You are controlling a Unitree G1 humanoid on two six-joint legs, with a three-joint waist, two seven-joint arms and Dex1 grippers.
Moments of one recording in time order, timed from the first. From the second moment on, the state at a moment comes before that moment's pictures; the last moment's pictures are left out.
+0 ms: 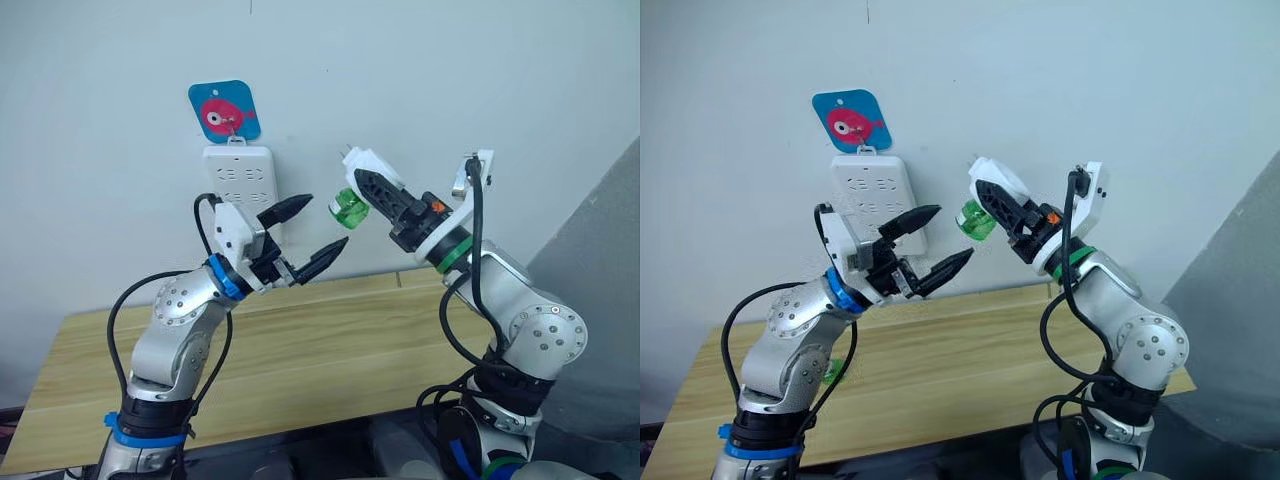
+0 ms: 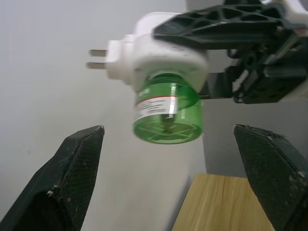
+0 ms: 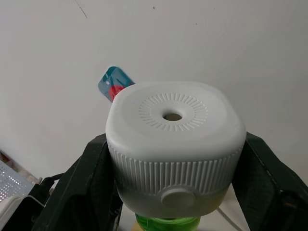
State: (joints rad) left arm -0.28 0.40 -0.01 -0.34 -0.45 0.14 -0.74; right arm -0.56 0.14 -0.34 -0.55 1.14 1.14 -0.20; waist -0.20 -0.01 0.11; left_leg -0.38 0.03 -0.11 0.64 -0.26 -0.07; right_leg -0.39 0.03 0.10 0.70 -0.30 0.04
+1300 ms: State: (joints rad) left arm -0.33 0.32 -0.06 -0.29 -0.38 0.07 -0.69; right arm -0.49 -0.09 -0.07 -0.54 1.48 0.79 -0.44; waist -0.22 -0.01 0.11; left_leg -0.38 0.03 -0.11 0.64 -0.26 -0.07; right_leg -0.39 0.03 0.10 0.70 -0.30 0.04
